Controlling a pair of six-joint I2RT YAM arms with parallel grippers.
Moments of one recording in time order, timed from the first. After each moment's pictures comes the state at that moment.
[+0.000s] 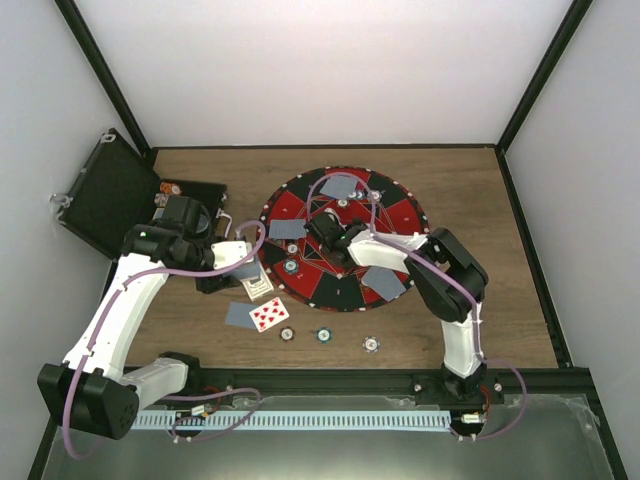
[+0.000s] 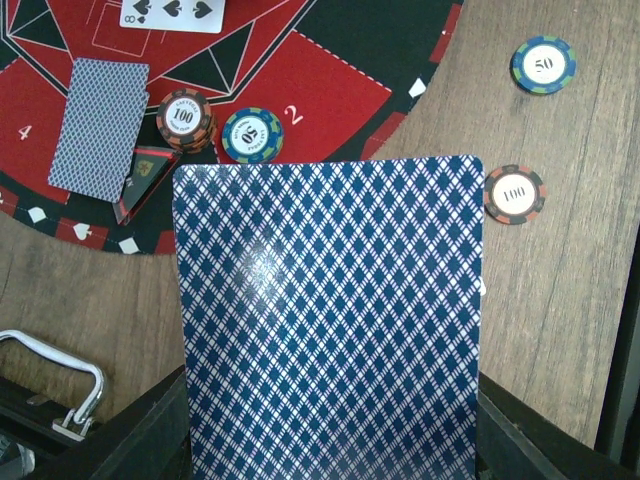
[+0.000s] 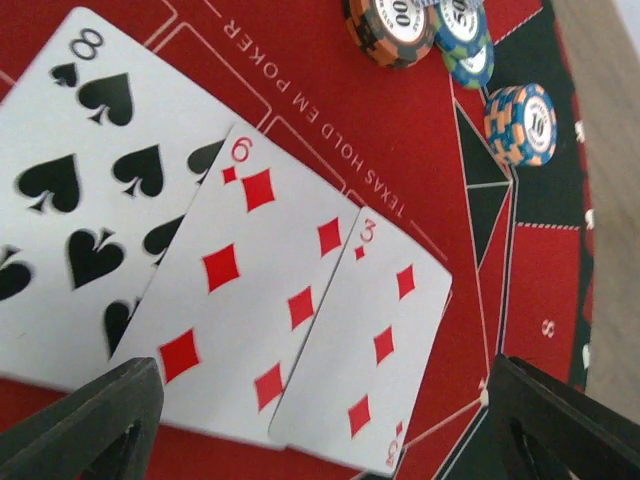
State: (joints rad) left arm -0.21 1.13 1.10 -1.19 0.40 1.11; right arm 0.79 1.98 1.24 -0.34 0.69 -0.10
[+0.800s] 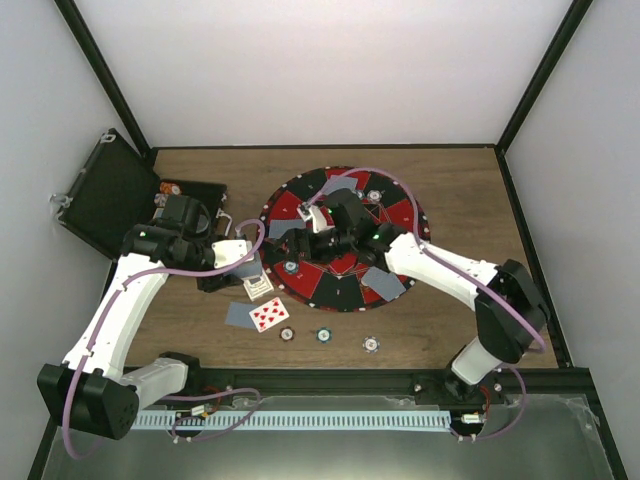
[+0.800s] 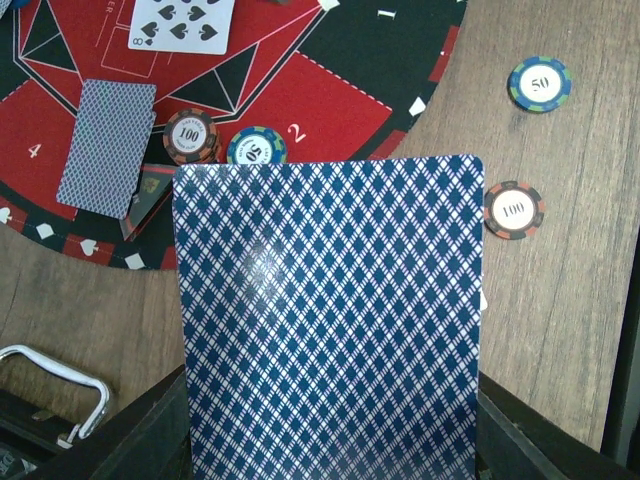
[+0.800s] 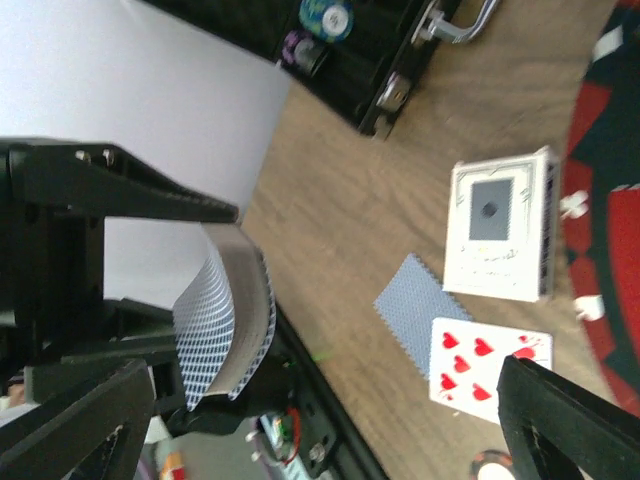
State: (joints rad) left arm -0.21 1.13 1.10 -1.18 0.43 1.11; right arm 0.78 1.57 1.17 -0.19 -0.58 0.72
